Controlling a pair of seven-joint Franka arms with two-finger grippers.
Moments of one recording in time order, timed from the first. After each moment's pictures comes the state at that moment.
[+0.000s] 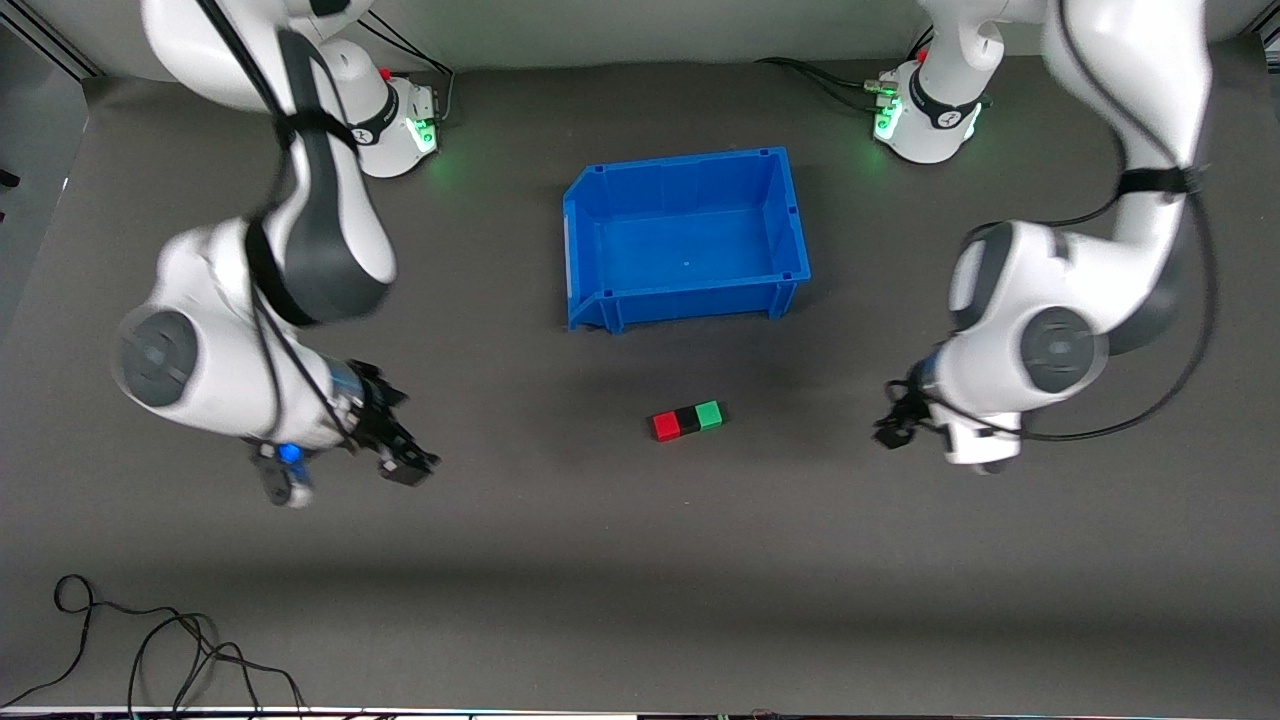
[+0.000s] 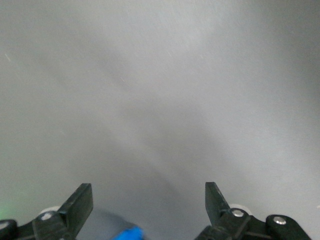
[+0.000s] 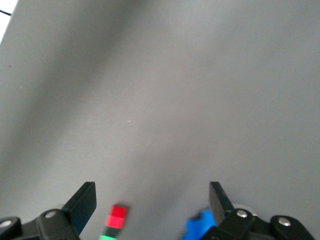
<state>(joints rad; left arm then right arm) -0.13 0.36 -0.10 -1.69 -0.04 1.90 -1.05 0.66 0.50 -0.54 -1.29 0.35 1.66 1.06</state>
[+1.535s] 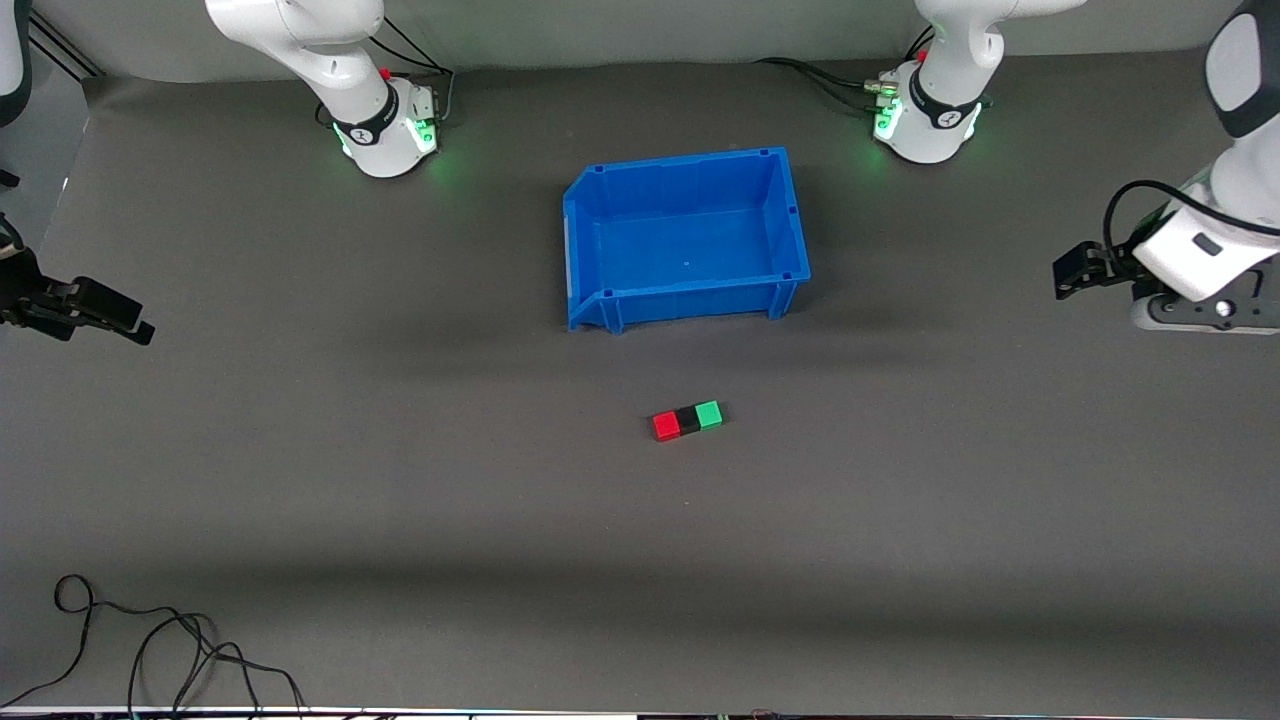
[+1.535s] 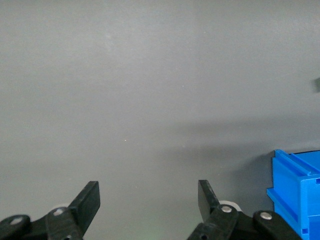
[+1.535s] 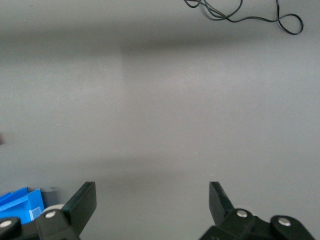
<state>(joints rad) 0.07 -0.08 -0.08 -1.86 0.02 1.71 0.04 -0.01 0.04 -0.07 -1.58 0.03 1.67 0.02</state>
